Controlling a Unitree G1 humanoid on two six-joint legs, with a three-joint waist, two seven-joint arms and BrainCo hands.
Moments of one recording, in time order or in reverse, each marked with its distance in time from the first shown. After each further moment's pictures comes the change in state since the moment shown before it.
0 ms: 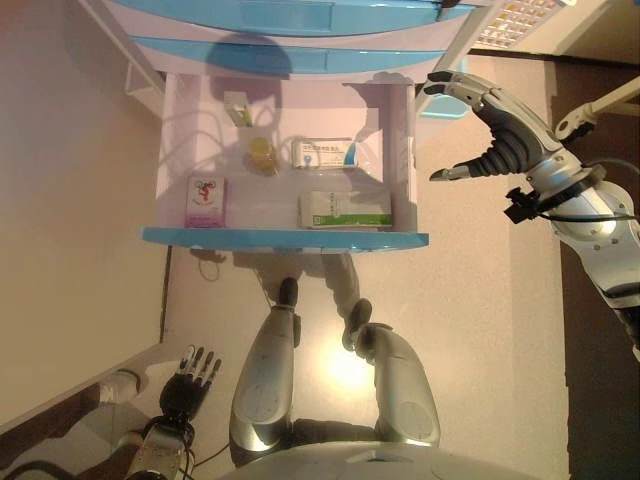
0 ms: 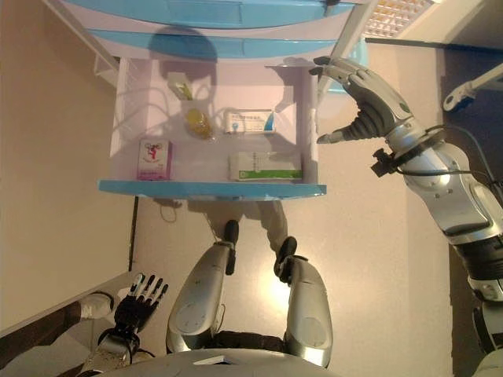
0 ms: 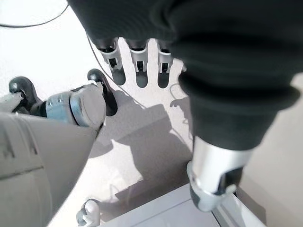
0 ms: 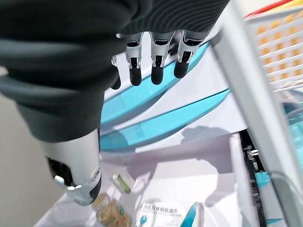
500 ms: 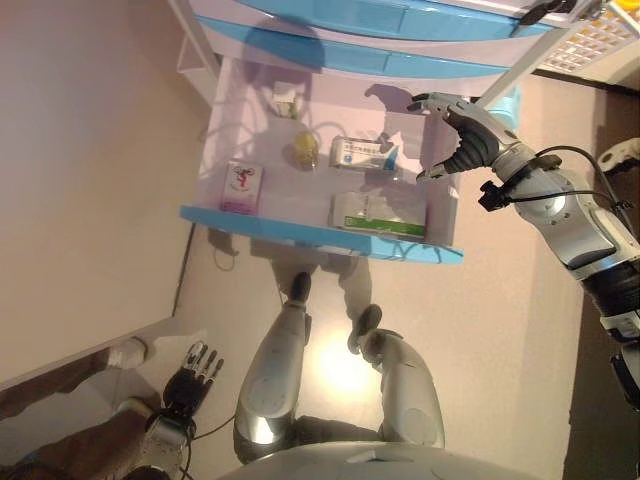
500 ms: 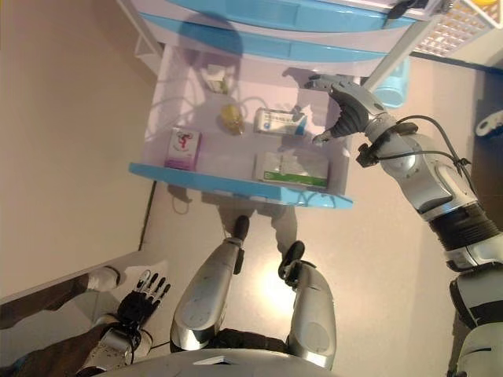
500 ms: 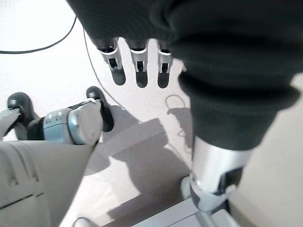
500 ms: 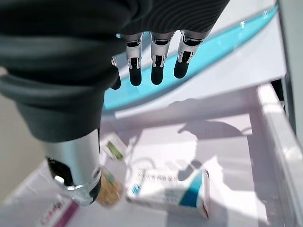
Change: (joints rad) left arm -0.001 0.003 -0.025 -0.063 0.077 -0.007 0.058; right arm -0.162 0.088 0.164 0.270 -0.076 0.070 0.024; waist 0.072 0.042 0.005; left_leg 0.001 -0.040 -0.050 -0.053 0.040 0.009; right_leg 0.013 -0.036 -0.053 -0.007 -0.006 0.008
